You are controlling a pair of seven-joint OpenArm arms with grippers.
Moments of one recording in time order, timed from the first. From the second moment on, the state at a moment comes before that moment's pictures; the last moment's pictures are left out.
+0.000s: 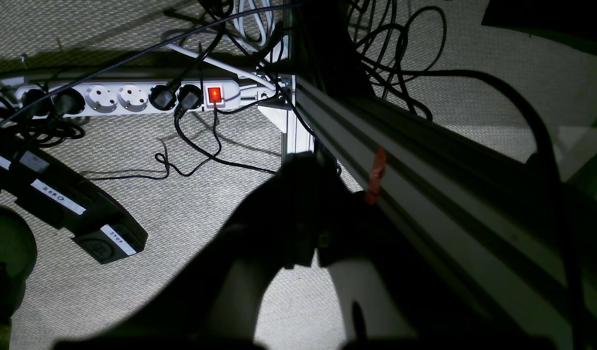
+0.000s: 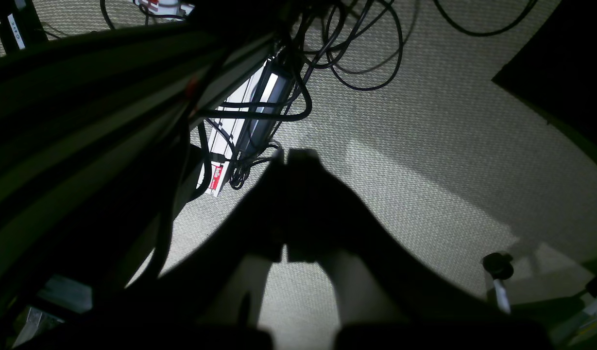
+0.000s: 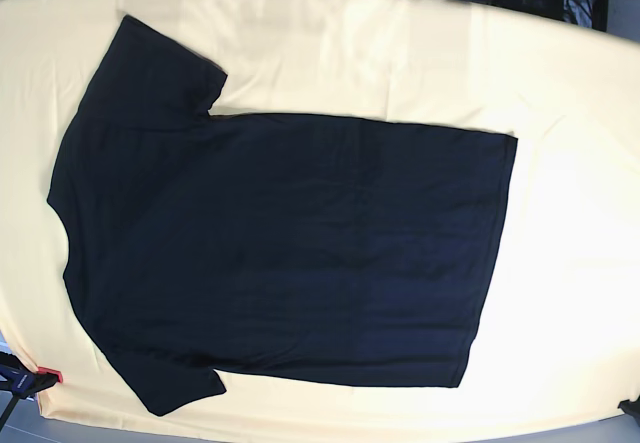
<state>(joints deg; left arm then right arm) 8.8 -2.7 10.4 20.0 -16.9 -14.1 1.0 -7.3 1.2 -13.1 26.6 -8.3 8.7 -15.1</state>
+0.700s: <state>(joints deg) 8.8 -2.7 10.4 20.0 -16.9 -14.1 1.0 -7.3 1.2 -13.1 26.6 -8.3 8.7 -15.1</state>
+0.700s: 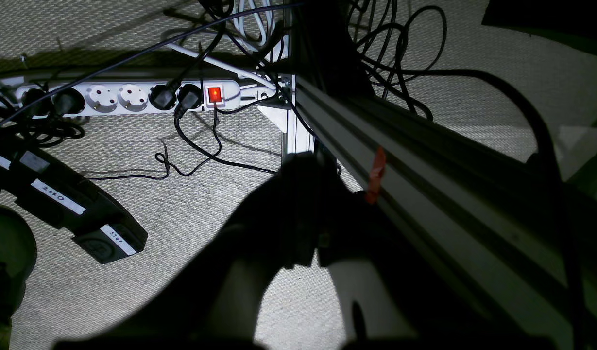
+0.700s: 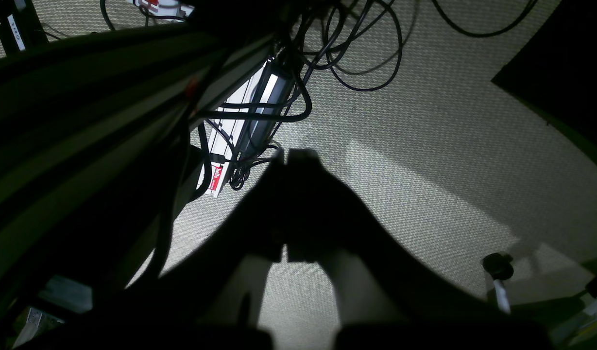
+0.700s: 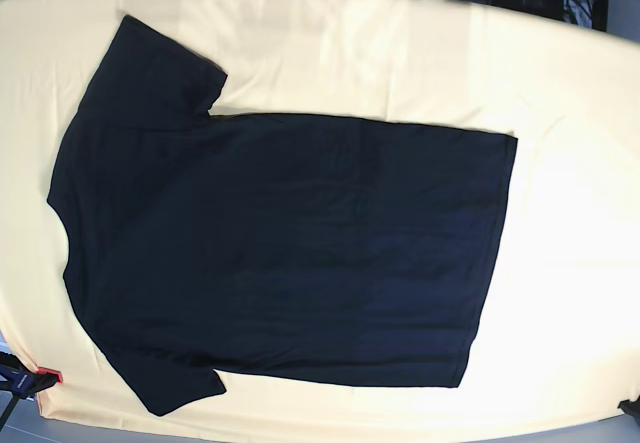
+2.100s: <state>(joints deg) 52.7 -29.3 33.5 86.4 -6.3 -8.2 22.8 -56.3 21.2 -13.0 92.6 -4.3 19.0 -32.7</state>
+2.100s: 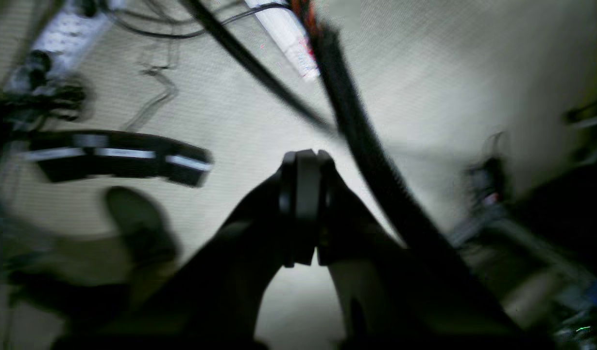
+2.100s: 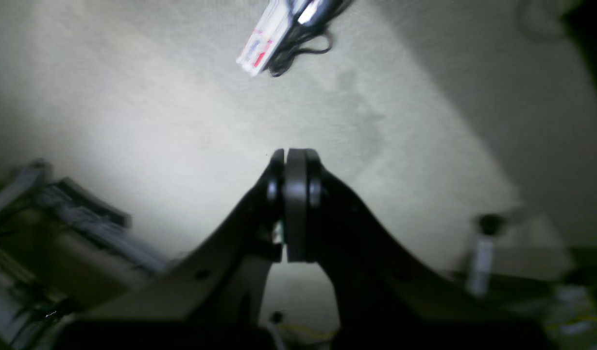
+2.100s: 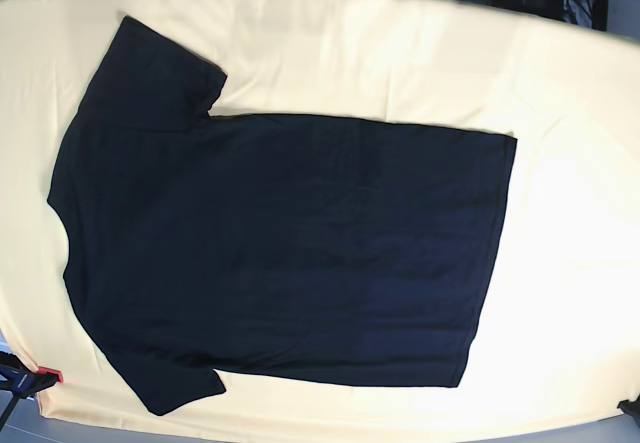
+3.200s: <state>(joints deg) 63.4 -39.4 -16.6 134.0 -2.5 -14.7 27.0 -63.6 35.6 -13.0 133.1 -34.0 -3.1 -37.2</state>
